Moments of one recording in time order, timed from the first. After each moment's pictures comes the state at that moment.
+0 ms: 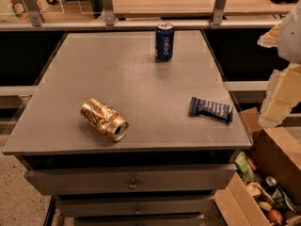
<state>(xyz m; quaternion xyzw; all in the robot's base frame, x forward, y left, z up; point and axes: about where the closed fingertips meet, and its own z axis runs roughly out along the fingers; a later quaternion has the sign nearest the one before) 0.438 -0.217 0.977 -0.60 0.78 -0.04 0.16</state>
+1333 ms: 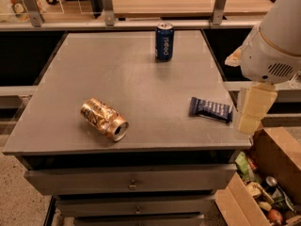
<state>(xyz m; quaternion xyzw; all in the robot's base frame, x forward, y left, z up) 0.446 -0.181 0.930 -0.65 0.75 0.00 0.13</state>
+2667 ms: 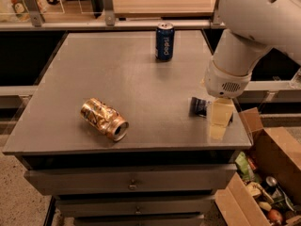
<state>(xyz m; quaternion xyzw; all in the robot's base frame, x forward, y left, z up) 0.483 -0.154 0.840 -0.67 0.74 0.04 0.05</state>
